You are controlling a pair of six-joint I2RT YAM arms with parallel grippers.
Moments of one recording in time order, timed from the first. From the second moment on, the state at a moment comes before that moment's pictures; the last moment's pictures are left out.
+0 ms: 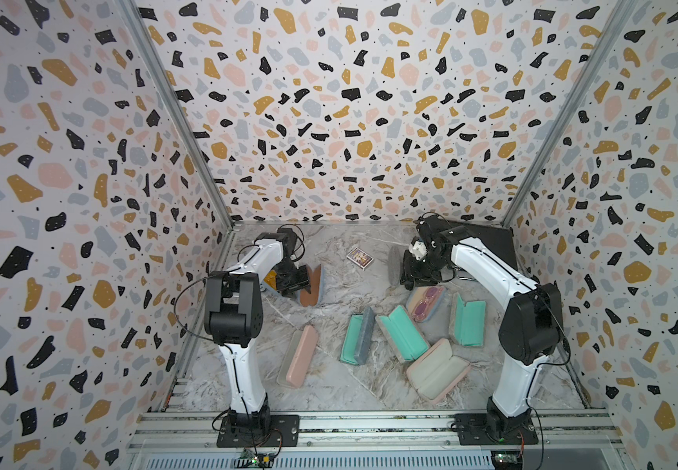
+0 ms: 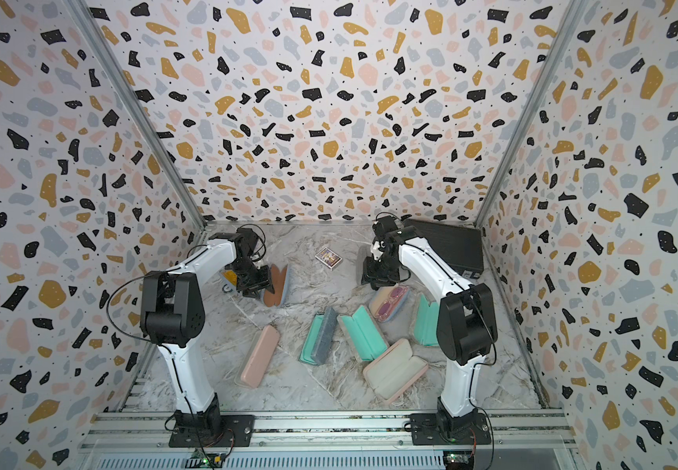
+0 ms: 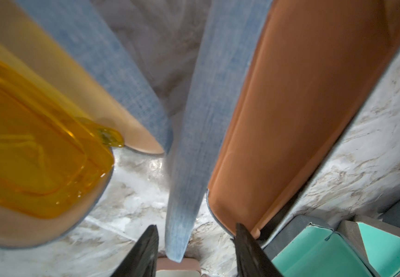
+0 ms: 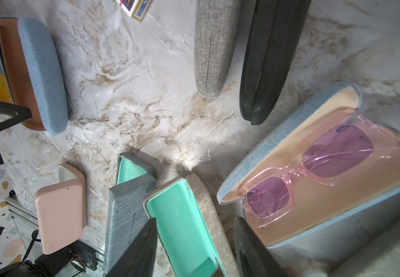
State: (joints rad) left arm -0.11 2.02 1.58 -1.11 0.25 -0.33; right arm 0.41 1.87 1.67 -1.08 -0.31 0.36
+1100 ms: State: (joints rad) left arm -0.28 2.14 1.74 -1.06 0.32 -0.38; right arm 0.41 1.89 1.75 -1.09 -0.31 0.36
